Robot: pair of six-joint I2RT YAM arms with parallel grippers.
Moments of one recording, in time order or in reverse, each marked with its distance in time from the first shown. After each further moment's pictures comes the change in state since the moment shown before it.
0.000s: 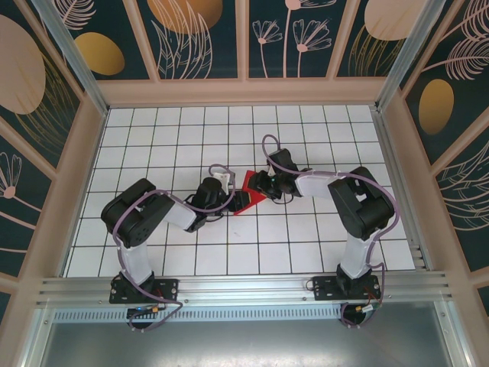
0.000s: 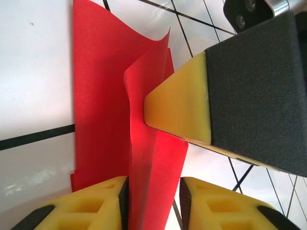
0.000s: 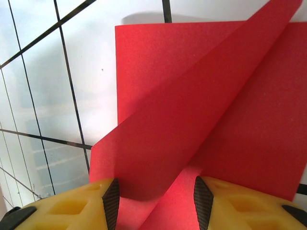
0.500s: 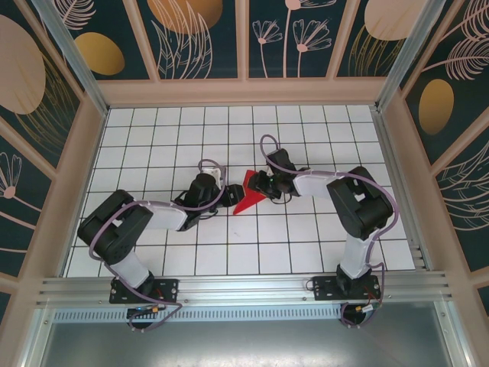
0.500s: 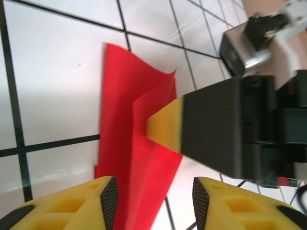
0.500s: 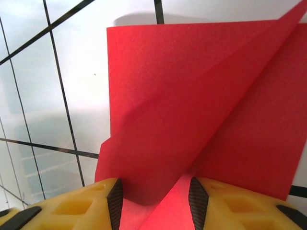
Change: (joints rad) left arm 0.017 -0.203 -0.021 -0.174 -0.089 -0.042; right arm 0.018 0.009 0.024 -0.039 0.063 0.002
